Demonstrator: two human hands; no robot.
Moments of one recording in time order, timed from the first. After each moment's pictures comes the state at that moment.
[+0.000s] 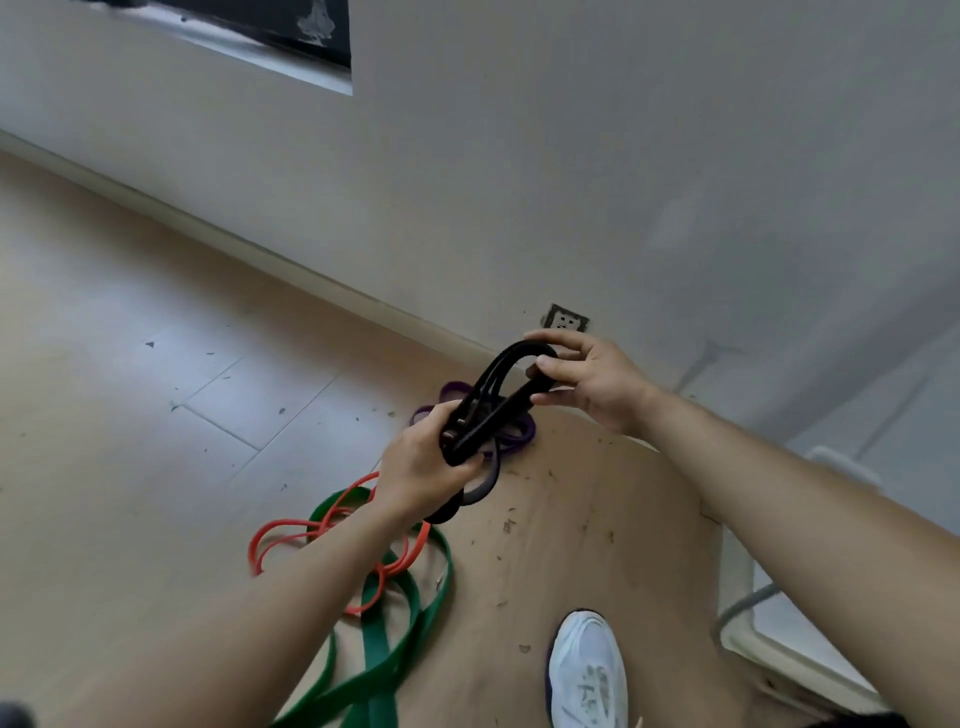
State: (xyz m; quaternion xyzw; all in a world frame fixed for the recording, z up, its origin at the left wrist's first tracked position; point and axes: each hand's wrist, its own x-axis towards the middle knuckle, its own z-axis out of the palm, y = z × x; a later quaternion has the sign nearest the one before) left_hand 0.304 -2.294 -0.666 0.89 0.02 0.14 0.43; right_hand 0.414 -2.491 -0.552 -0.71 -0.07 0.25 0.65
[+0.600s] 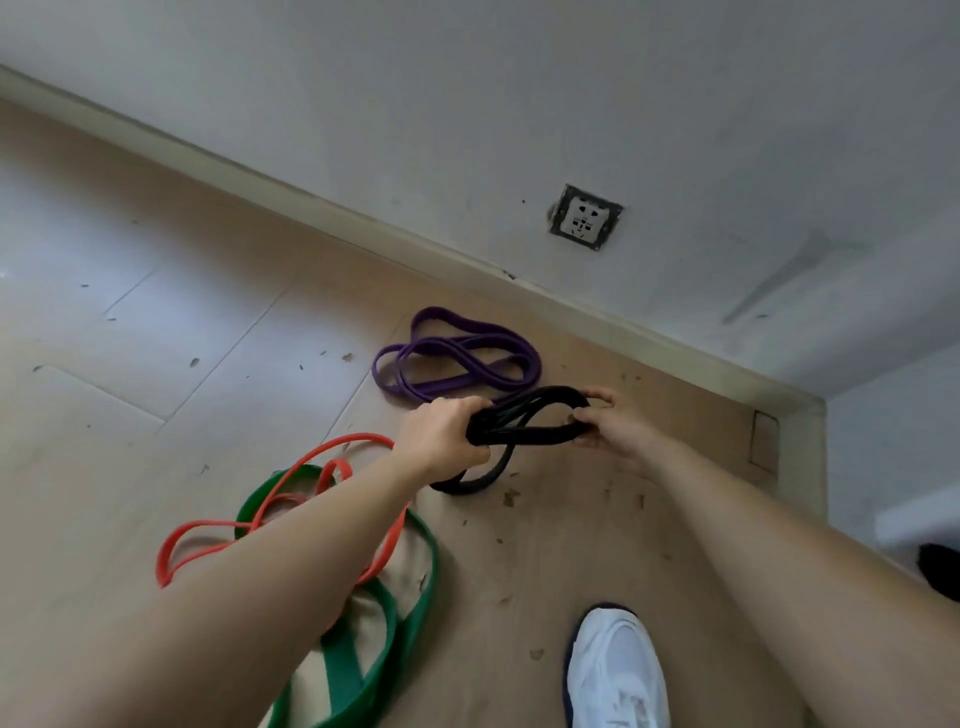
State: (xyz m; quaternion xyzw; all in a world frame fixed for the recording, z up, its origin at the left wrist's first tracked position) left_hand 0.431 -2.317 -0.834 0.94 -0.07 -0.13 0.30; right_hand 0.493 -2.564 -0.821 -0.77 0.22 0.25 0.54
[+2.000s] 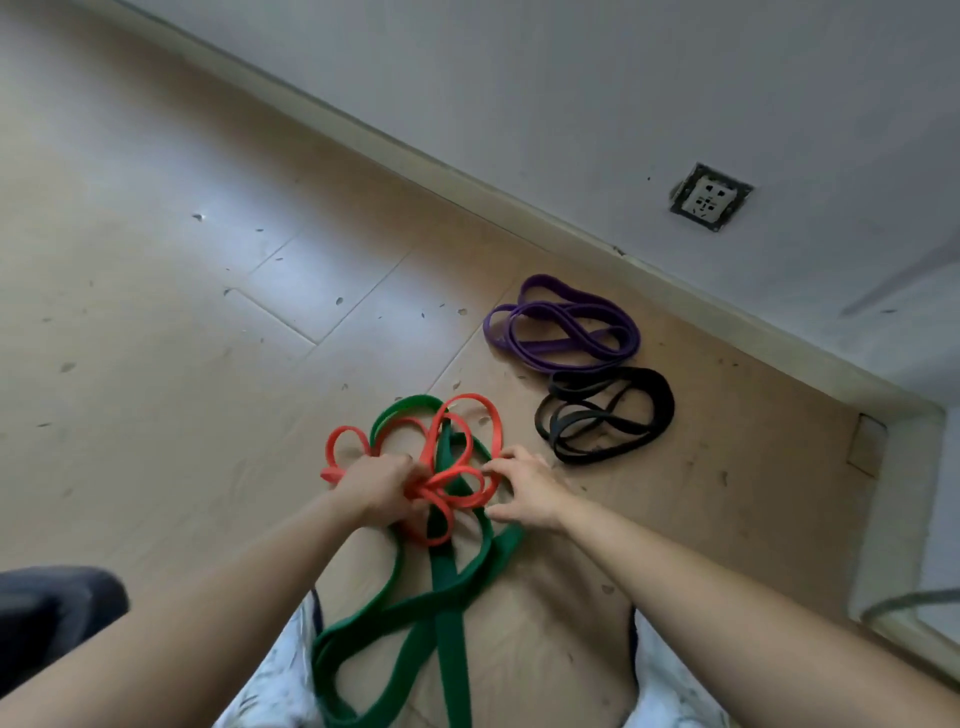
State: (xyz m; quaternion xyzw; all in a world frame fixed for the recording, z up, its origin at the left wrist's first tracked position) left_hand 0.252 -2.180 -0.840 0.93 0.03 -0.32 0.15; right_hand 0.329 -2.406 -0.850 -0.88 -0.25 0.38 0.15
